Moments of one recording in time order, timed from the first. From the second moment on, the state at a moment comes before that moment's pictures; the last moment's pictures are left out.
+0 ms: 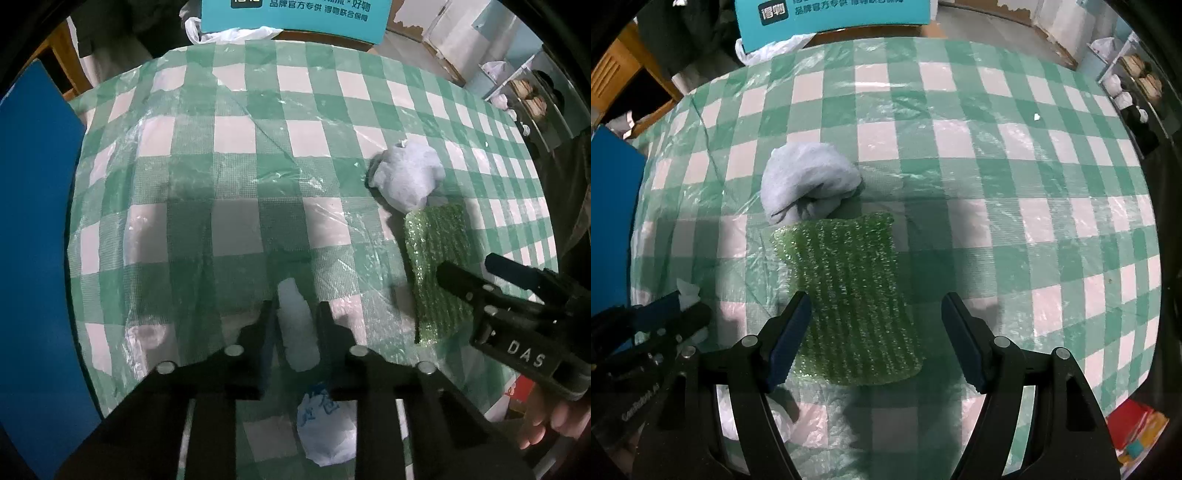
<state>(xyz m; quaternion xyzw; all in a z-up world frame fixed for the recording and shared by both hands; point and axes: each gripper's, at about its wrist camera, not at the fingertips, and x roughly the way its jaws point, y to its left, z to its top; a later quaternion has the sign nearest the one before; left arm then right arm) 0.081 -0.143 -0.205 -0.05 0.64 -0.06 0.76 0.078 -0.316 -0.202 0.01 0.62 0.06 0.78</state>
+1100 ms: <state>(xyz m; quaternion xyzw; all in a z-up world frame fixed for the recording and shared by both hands) 0.073 -0.120 -0.190 -0.07 0.63 -0.07 0.77 0.078 -0.256 -0.228 0.00 0.62 0.13 0.77</state>
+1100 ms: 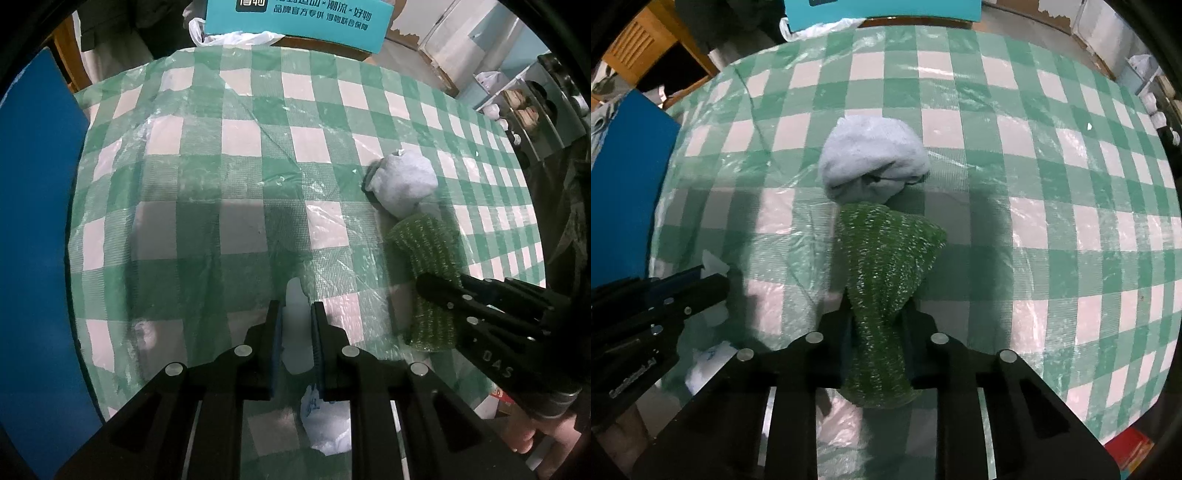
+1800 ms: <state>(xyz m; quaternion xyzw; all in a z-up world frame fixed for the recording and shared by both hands) 0.062 -0.122 -0.139 -0.06 0.59 -0.08 0.80 0.066 -0.266 -0.164 0.00 0.59 0.14 0.80</state>
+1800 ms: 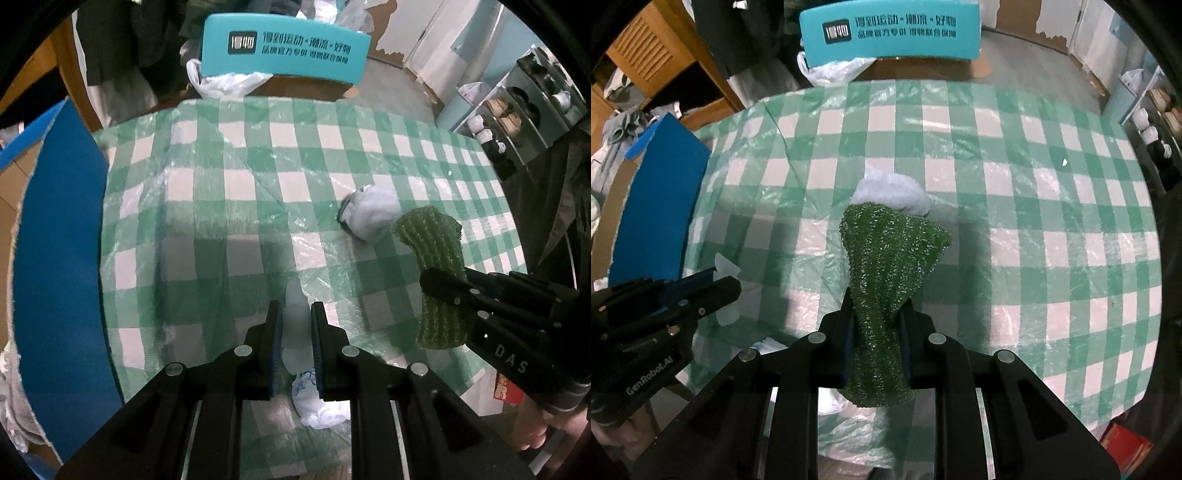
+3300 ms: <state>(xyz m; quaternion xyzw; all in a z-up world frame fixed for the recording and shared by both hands) 0.020 -0.033 -0.029 -0.10 0.48 -0.05 0.87 0.050 -0.149 -0.041 -0.03 0.48 0.23 0.85</state>
